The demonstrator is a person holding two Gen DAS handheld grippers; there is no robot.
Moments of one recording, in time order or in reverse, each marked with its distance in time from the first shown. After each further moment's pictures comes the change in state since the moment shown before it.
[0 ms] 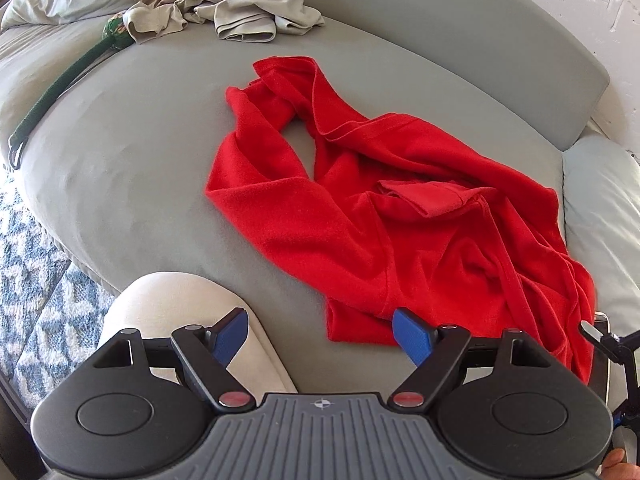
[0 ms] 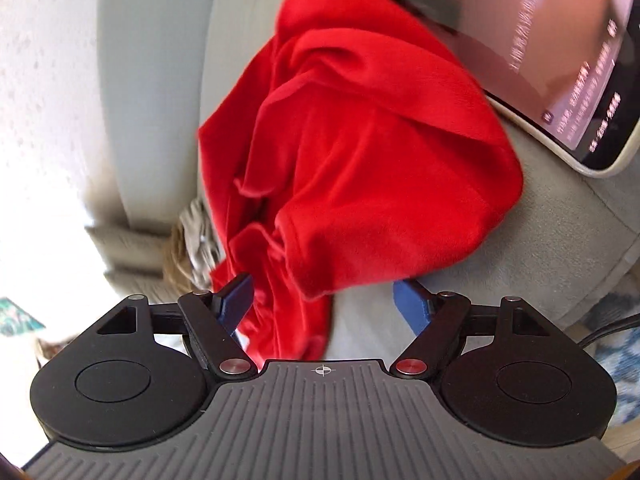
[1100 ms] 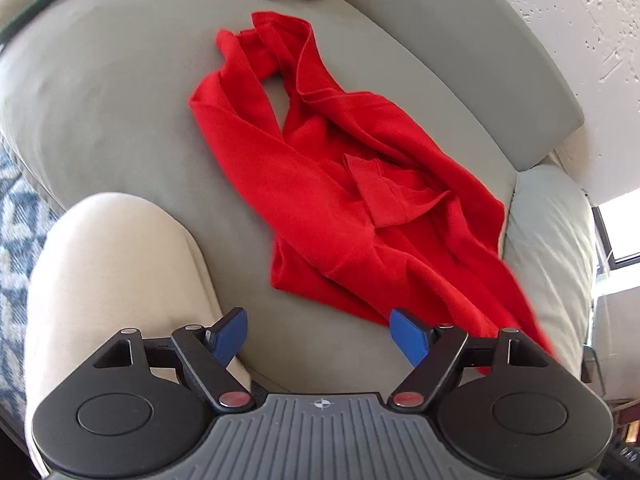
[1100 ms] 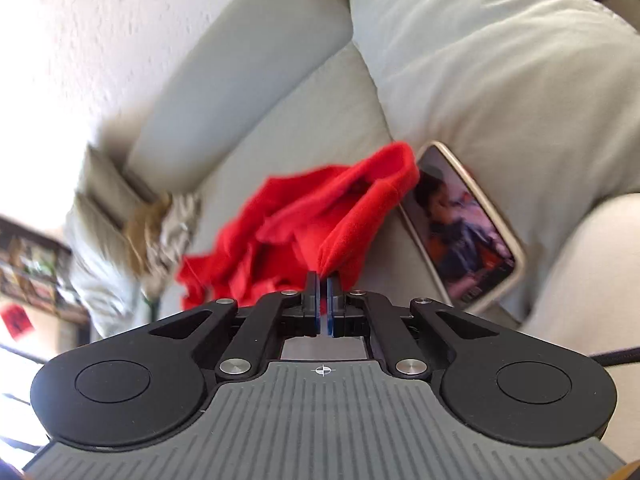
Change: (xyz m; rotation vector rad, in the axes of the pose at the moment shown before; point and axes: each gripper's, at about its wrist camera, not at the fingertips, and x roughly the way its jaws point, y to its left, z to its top) left arm 0.002 0.013 -0.011 -0.218 0.125 -0.259; right arm -0.139 0.082 -0.035 -0.653 -0.181 -0.226
